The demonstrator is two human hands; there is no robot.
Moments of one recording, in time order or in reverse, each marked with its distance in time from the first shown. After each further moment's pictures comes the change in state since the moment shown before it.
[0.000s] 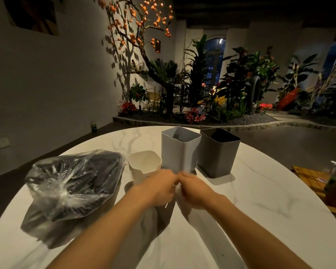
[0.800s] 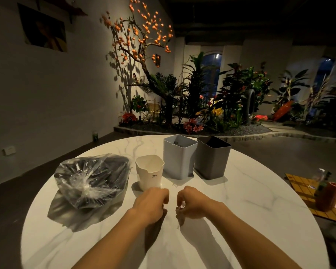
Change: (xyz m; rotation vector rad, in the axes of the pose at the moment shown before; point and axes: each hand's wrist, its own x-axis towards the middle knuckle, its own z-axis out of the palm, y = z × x) left_hand -0.084 0.014 0.021 -0.132 0.122 -0.204; right_hand -0.061 -0.046 -0.017 0.061 -0.192 0.157
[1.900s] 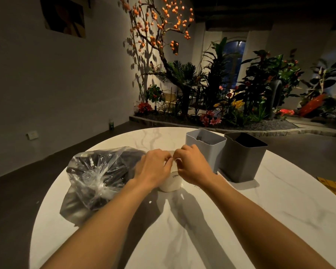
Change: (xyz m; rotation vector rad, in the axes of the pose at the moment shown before) left_hand 0.073 -0.066 -0.051 -0.136 0.423 -0.033; right_hand 0.099 -0.056 -0.039 -0.057 0.492 -0.254
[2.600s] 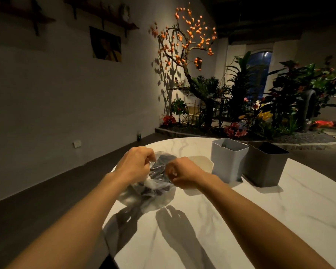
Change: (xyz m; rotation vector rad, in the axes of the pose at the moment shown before) left_hand -0.080 -0.053 -0.157 0.125 -0.017 -0.068; right_hand -0.034 -0.132 -0.040 0.091 -0.307 -0.234
